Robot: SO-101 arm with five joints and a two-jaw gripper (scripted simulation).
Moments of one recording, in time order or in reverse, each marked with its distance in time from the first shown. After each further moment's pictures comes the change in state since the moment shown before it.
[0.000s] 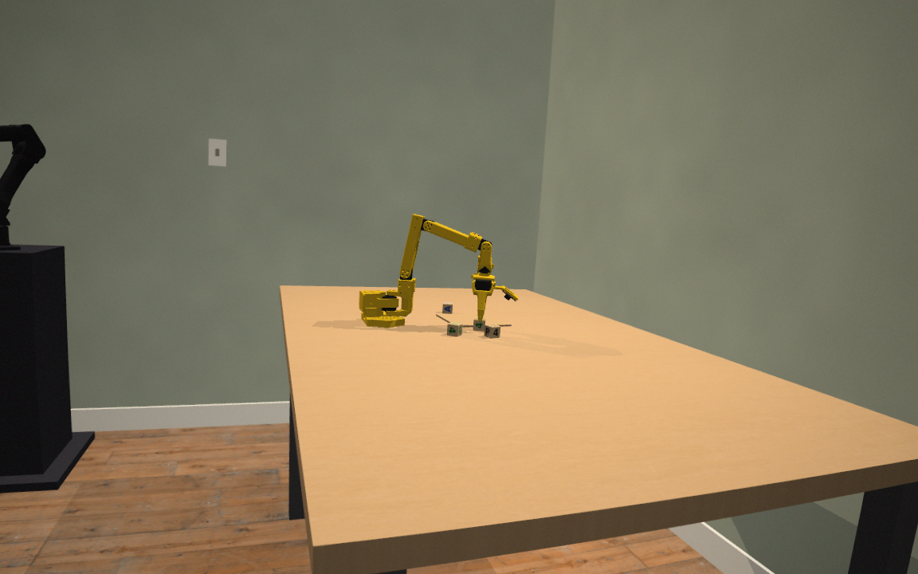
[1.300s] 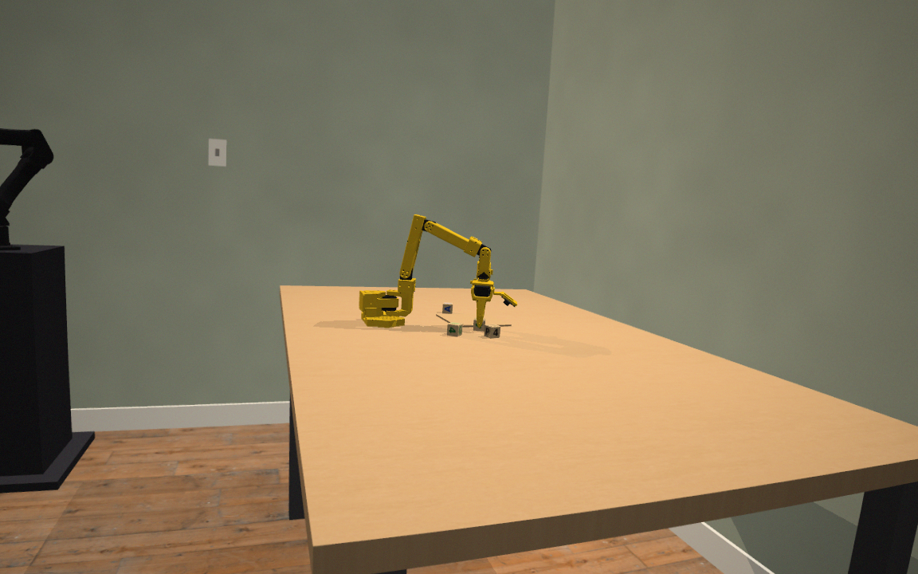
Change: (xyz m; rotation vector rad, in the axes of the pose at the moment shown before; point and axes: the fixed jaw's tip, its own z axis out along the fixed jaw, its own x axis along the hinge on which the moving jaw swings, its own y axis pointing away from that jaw) arm 0.001 -0.001 0.013 0.000 0.000 -0.001
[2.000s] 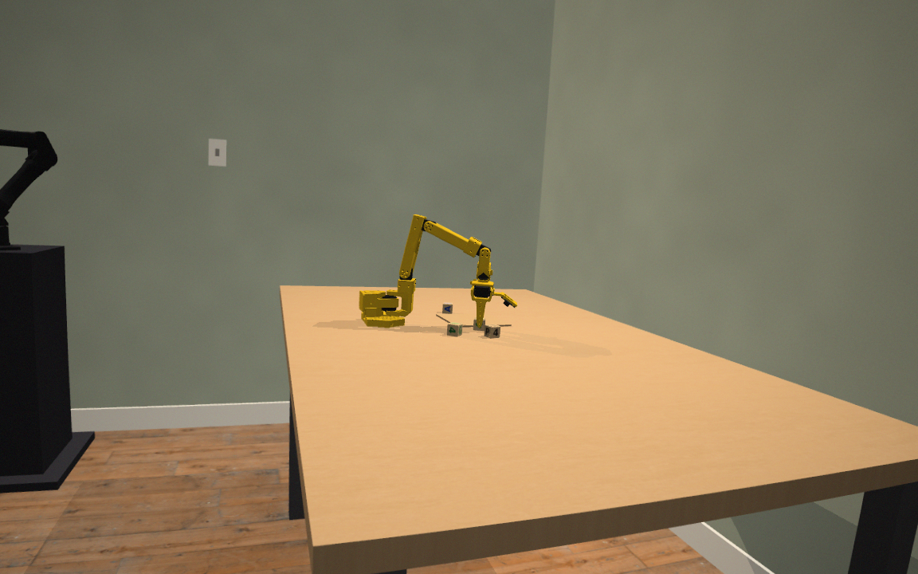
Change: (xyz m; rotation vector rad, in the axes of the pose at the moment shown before) arm 0.000 -0.007 0.000 0.000 0.002 0.000
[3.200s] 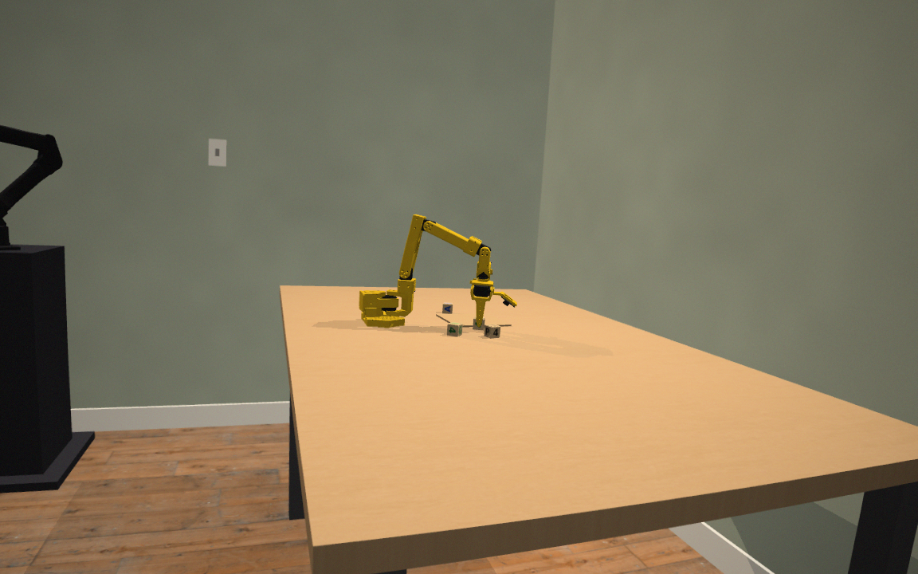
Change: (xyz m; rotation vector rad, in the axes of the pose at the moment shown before) arm 0.001 -0.001 -0.002 0.000 0.006 0.000
